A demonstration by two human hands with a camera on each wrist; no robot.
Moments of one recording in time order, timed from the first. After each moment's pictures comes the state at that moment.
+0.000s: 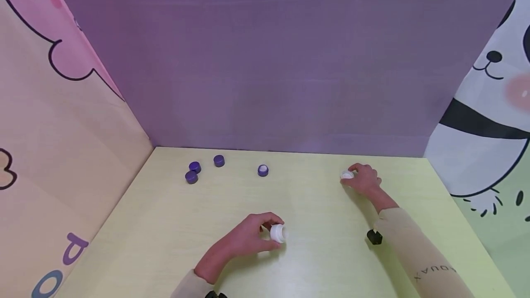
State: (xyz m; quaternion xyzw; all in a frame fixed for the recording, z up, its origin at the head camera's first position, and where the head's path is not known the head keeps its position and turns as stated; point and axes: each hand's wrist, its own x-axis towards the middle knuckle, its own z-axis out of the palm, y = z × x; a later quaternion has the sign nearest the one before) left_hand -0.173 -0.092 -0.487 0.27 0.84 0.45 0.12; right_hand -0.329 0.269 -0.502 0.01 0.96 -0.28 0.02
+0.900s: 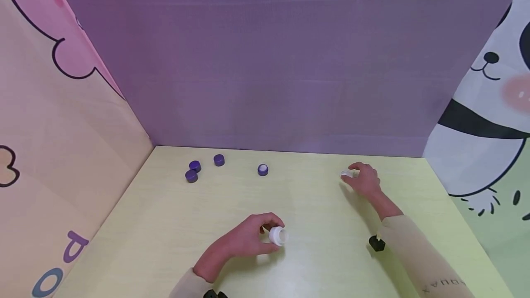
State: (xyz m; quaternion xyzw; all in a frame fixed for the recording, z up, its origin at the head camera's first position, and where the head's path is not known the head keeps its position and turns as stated) left_hand -0.167 -0.090 -0.482 0.30 0.83 0.45 0.13; right_hand -0.312 0.269 -0.494 -0.03 0.94 -0.34 -0.05
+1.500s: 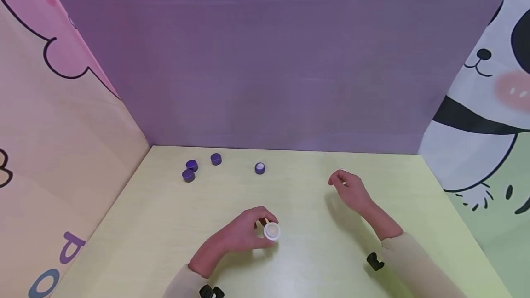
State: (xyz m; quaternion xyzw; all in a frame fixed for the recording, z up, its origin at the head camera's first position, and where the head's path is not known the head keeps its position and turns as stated) left_hand -0.170 -0.096 -0.479 0.29 0.85 0.43 0.10; right_hand -0.257 0.234 -0.477 -0.14 0.88 -0.46 -0.06
